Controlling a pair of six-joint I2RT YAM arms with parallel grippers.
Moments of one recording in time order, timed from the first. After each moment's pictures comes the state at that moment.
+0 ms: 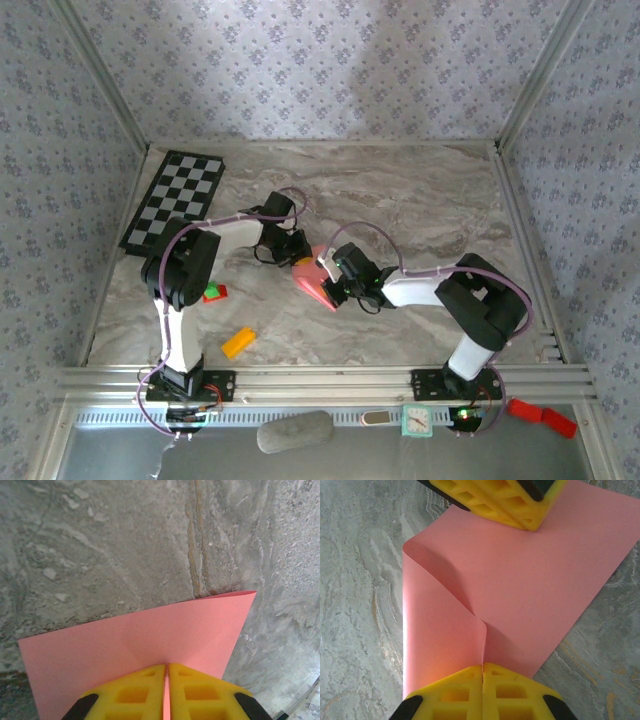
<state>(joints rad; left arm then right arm) -0.52 1.95 1.18 -0.40 0.49 -0.83 0.83 1.67 0.69 0.13 -0.10 0.09</state>
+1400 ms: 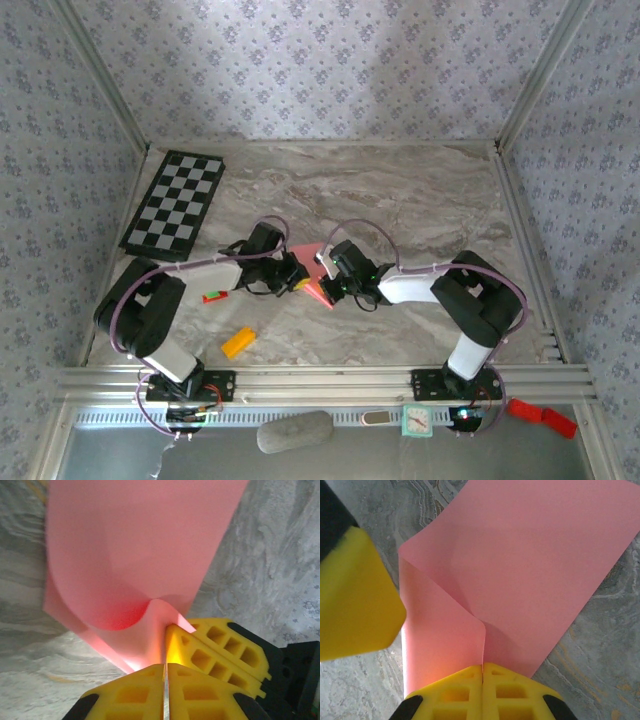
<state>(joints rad) -0.62 1.58 0.73 -0.08 0.49 -1.22 0.82 1.70 0.73 0.12 -0.10 0.14</state>
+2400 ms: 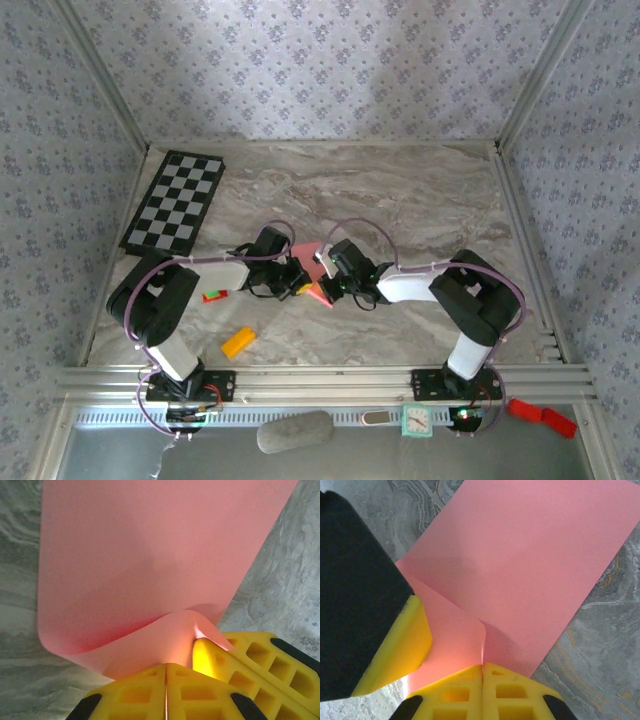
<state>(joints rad) -0.64 1.66 0.73 -0.05 0.48 -1.21 0.82 1.71 0.75 0.12 -0.10 0.14</state>
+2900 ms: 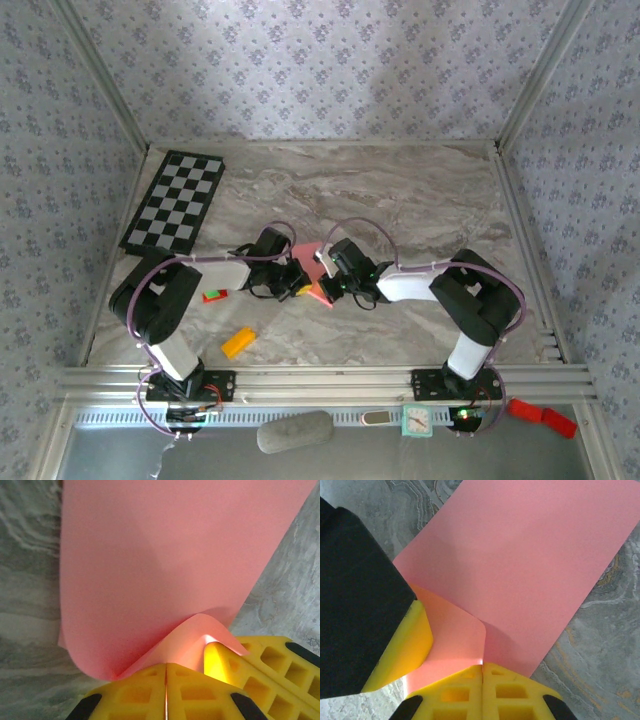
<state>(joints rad) -0.64 1.68 0.73 -0.06 0.47 -1.20 0.82 1.71 0.75 0.10 -0.11 0.14</state>
